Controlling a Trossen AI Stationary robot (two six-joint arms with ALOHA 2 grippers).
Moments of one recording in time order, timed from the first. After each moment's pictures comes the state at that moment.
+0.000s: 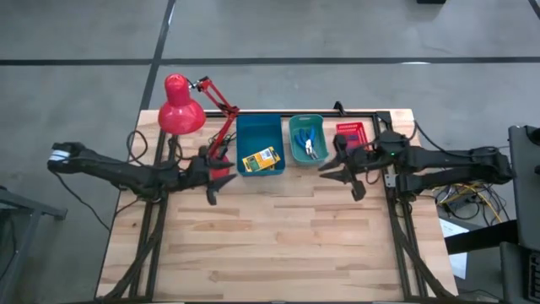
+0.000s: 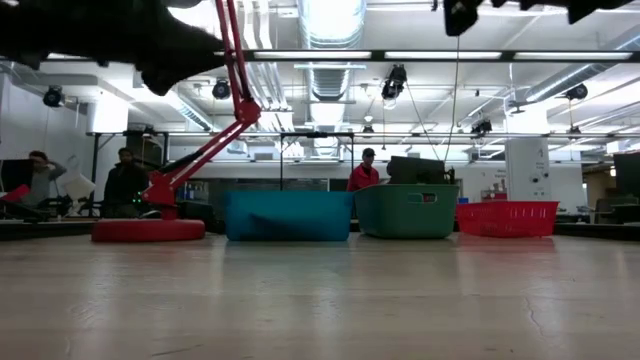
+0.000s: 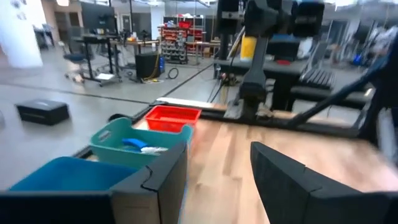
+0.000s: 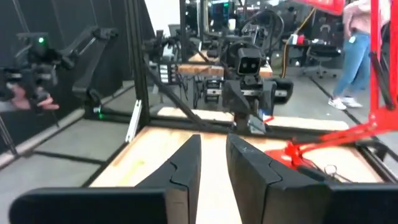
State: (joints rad) left arm -0.15 0.79 0.30 0.54 -0.40 -0.08; right arm -0.10 0.86 0.65 0.17 -0.34 0.03
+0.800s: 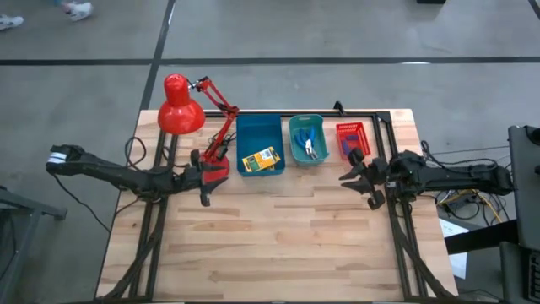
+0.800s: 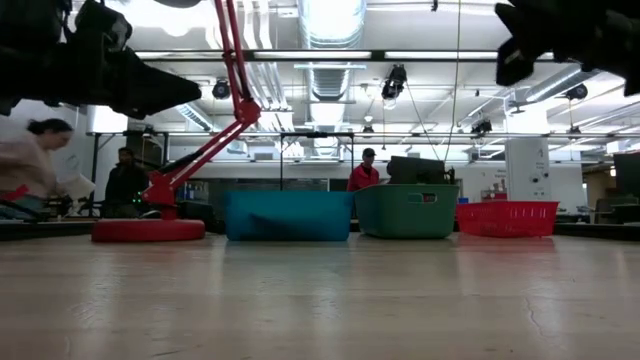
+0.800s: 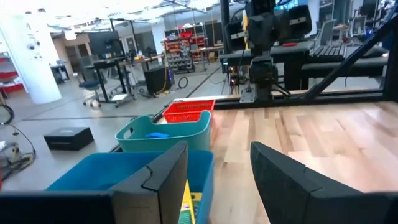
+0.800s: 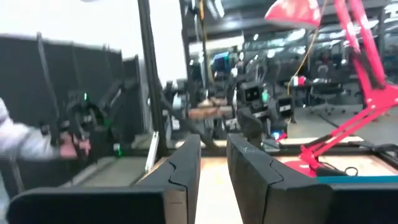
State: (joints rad) left arm -0.15 0.68 0.05 0.71 -0.41 0.13; right arm -0.10 0.46 0.13 0.57 -0.33 0.20
